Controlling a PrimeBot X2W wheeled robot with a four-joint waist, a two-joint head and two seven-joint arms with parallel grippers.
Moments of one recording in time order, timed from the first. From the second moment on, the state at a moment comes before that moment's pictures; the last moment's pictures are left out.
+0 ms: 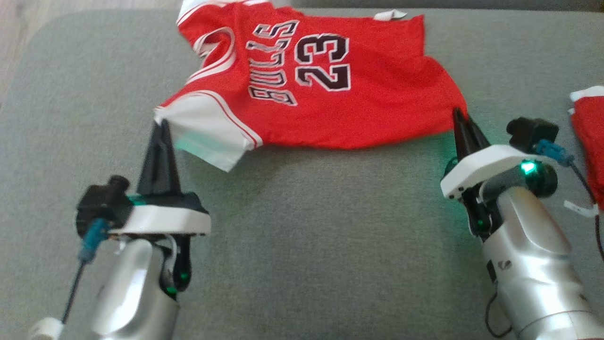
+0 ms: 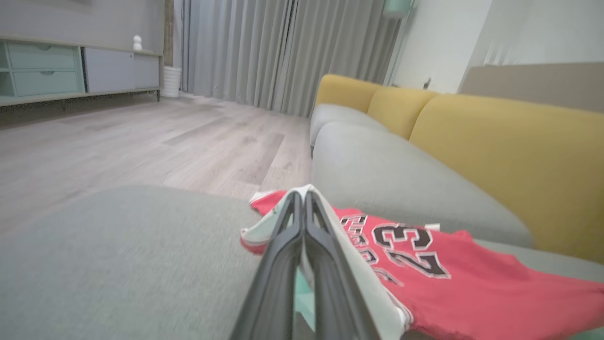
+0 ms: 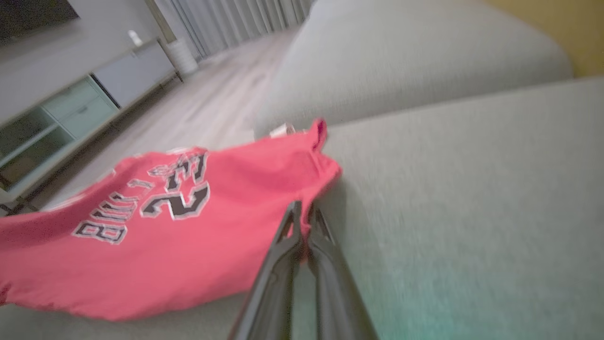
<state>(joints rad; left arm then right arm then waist) -0.34 0.10 -0.23 0.33 -0.41 0.03 -0.25 -0.60 -0.08 0.10 0.86 0.34 0.13 -0.13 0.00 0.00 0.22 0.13</state>
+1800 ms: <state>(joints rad) -1.43 0.22 -0.06 0.61 -0.46 -0.06 -0.18 -1.33 -0.33 0.25 0.65 0.44 0.13 -0.11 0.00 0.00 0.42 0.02</state>
